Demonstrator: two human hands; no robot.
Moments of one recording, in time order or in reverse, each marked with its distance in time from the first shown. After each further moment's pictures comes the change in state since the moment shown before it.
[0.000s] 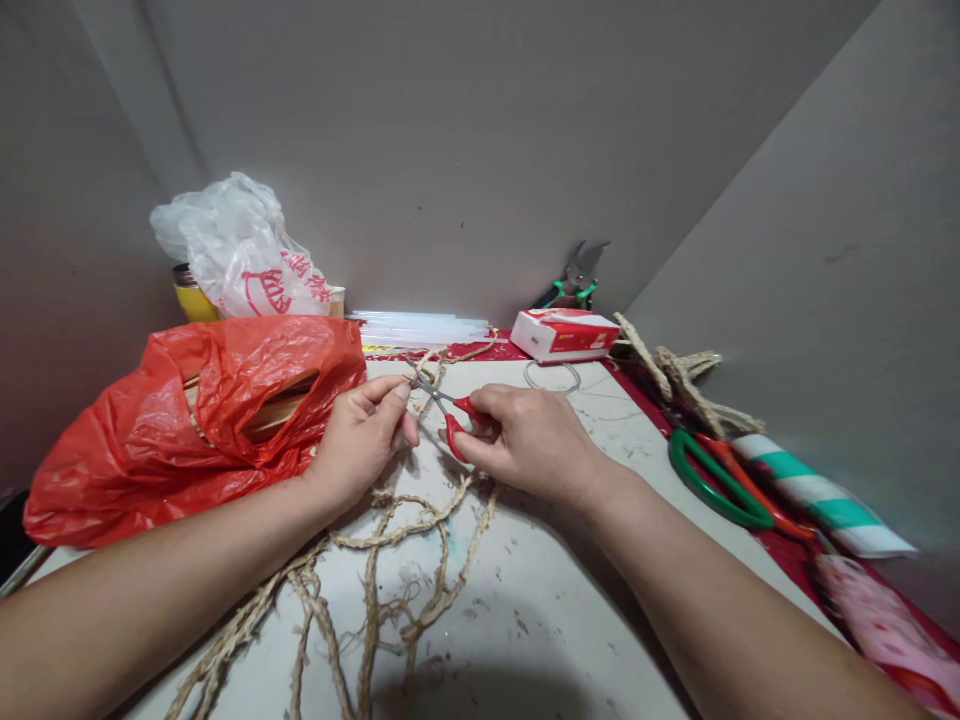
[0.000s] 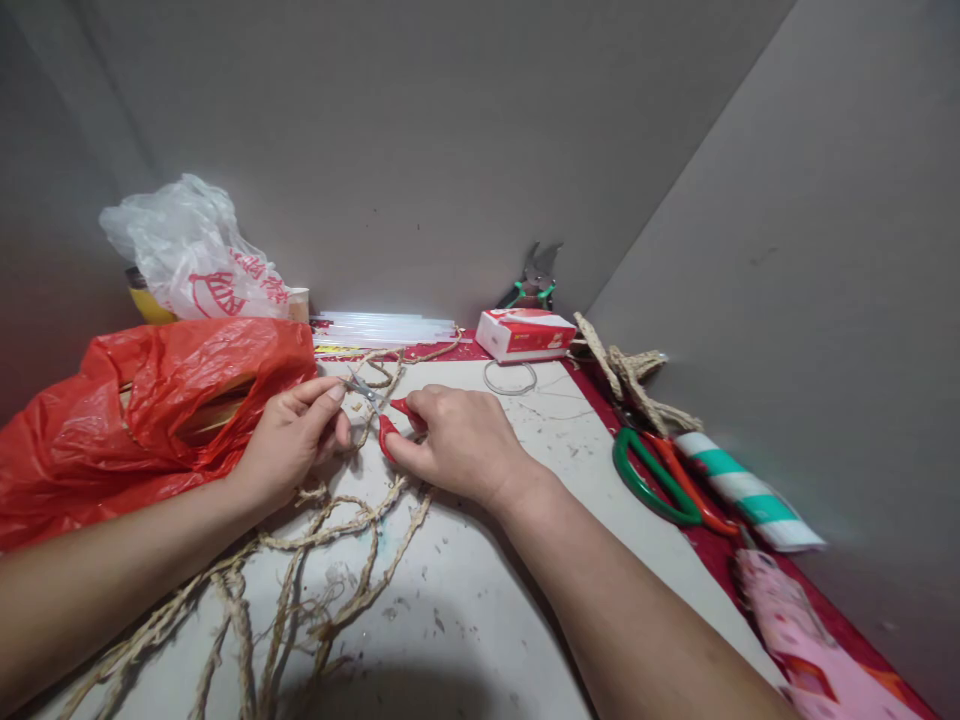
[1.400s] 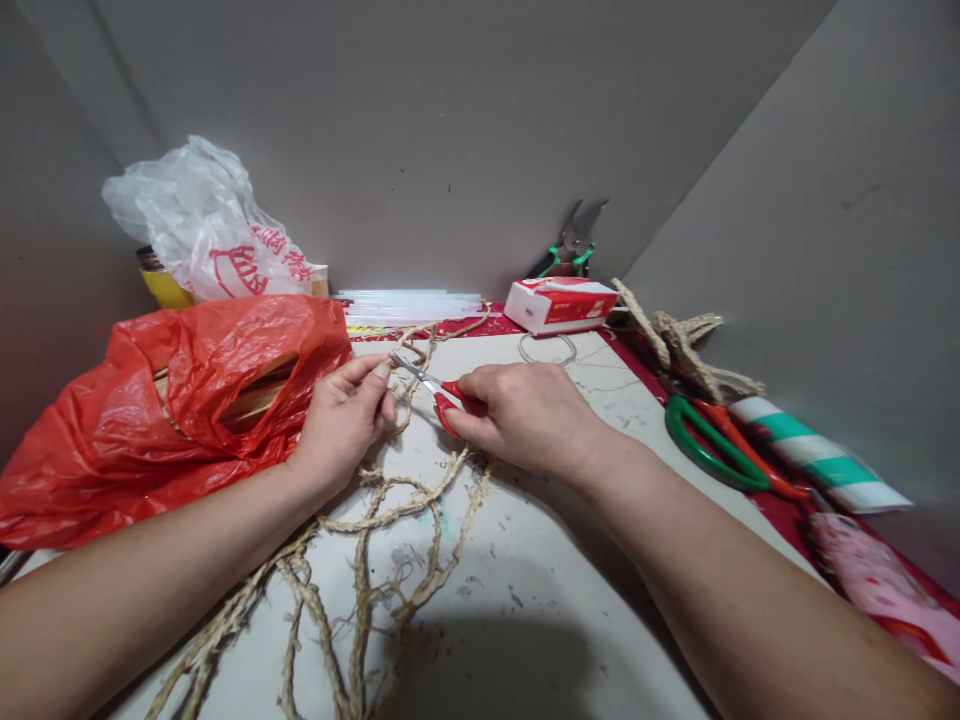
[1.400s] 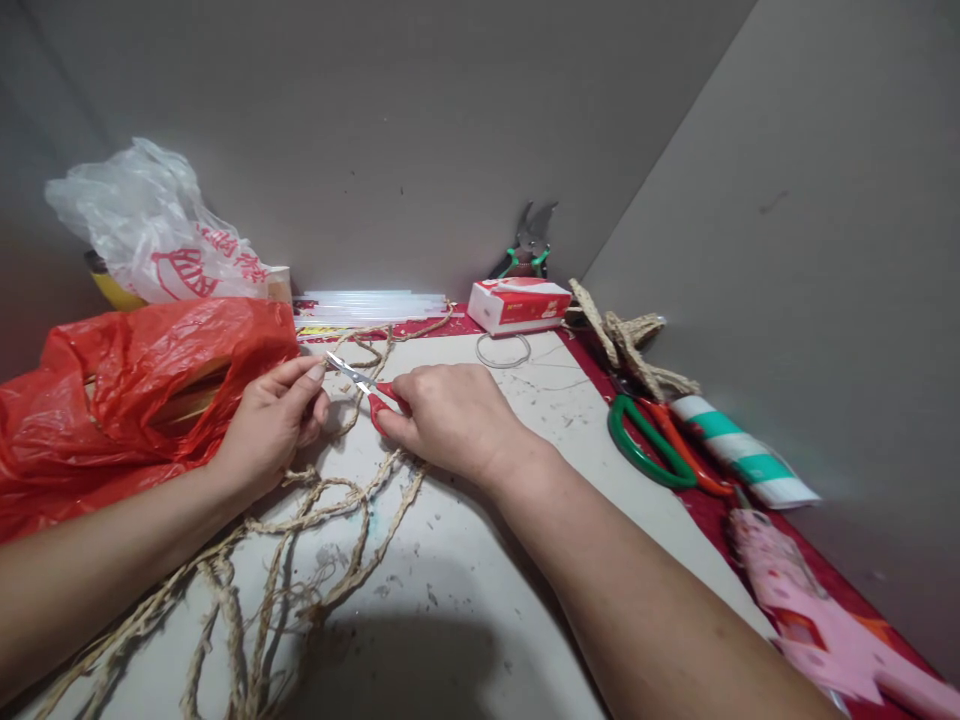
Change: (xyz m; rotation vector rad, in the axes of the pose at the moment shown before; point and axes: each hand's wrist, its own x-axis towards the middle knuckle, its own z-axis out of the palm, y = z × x) left_hand 0.007 -0.009 -0.003 -0.035 0.051 0.008; right_hand 0.002 0.000 -0.008 -0.178 -0.135 -0.001
